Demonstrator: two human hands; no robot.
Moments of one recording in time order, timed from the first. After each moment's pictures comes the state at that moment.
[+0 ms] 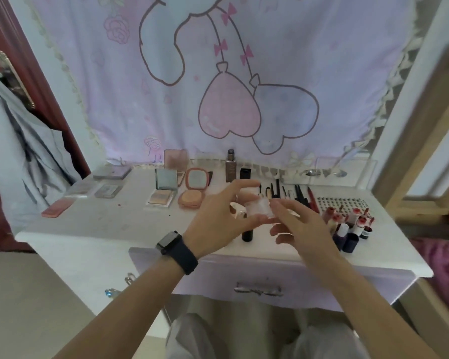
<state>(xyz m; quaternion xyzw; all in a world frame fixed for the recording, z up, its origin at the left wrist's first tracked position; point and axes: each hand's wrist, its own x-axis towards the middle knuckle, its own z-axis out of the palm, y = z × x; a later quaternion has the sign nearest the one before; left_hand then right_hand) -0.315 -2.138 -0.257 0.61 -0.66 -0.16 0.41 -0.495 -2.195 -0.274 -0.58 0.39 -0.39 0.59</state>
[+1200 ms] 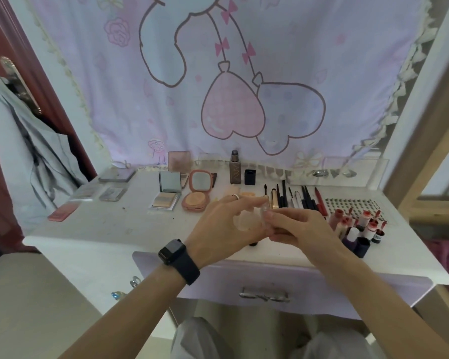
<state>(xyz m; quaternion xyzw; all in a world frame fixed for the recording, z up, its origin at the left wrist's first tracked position) -0.318 -2.137 -0.259 0.63 -0.69 -0.10 0.35 -0.494 -2.207 -0.263 -0.59 0.36 -0.31 0.66</state>
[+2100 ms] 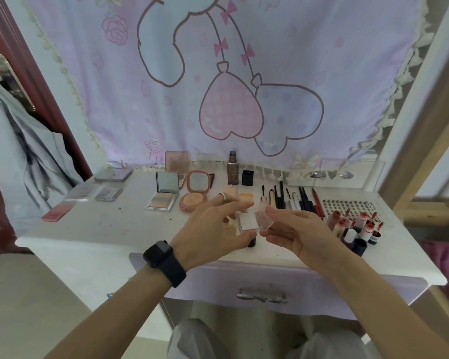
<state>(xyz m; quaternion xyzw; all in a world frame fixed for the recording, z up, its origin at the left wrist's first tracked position) -0.304 -2.131 -0.257 0.65 -0.69 -0.06 0.30 -0.491 -2.211 -0.262 -0.49 0.36 -0.30 0.73</state>
